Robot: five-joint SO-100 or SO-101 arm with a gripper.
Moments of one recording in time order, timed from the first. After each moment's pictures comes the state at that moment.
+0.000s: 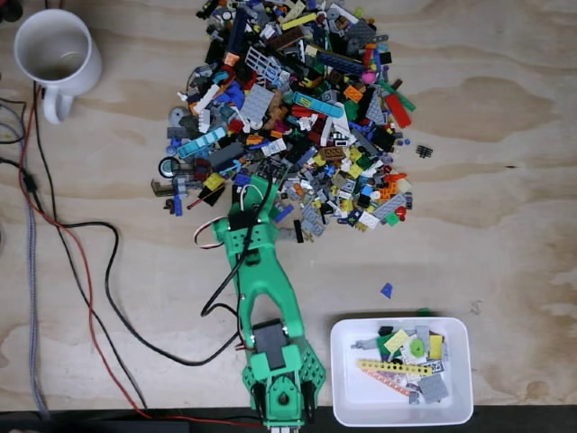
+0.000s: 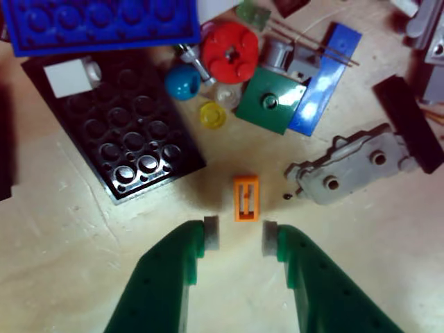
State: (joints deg) arm -15.5 100.4 126.7 53.6 -42.7
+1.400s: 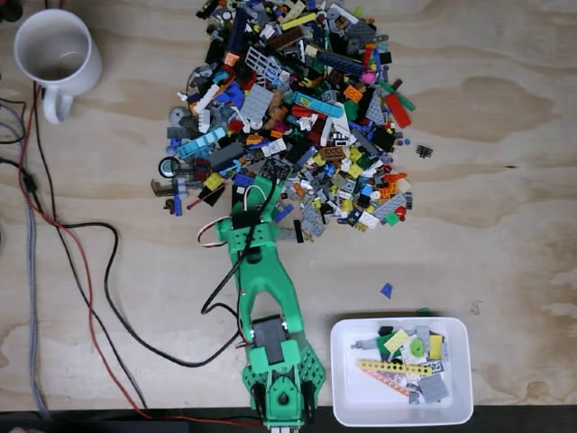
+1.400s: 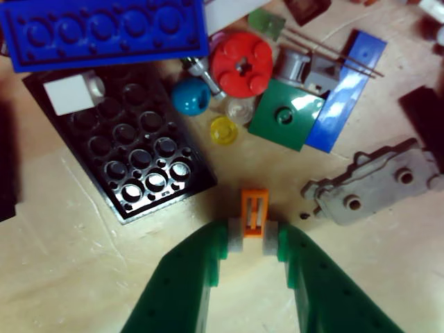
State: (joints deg) arm -14.7 98.0 128.9 48.4 -43.1
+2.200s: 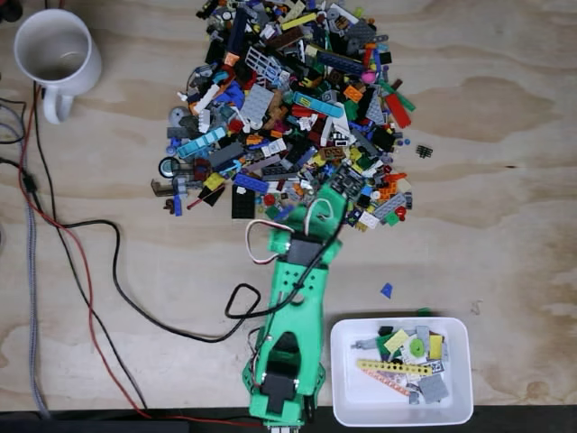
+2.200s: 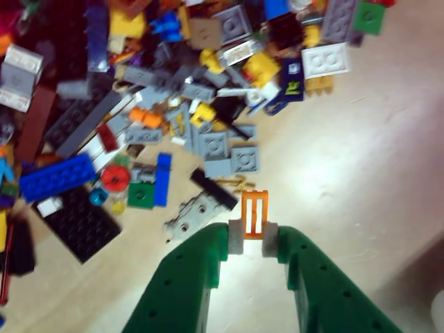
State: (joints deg) arm 14.3 125.6 108.2 87.0 -59.2
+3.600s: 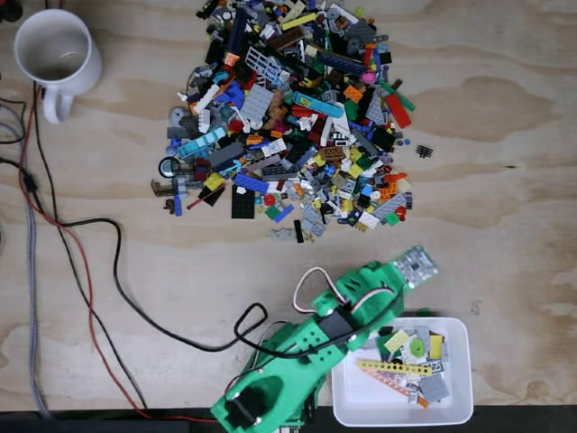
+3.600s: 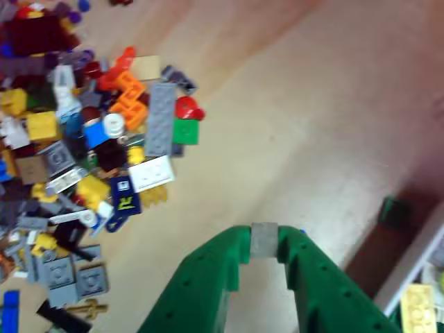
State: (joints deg) arm 41.3 148.8 132.4 64.8 -76.5
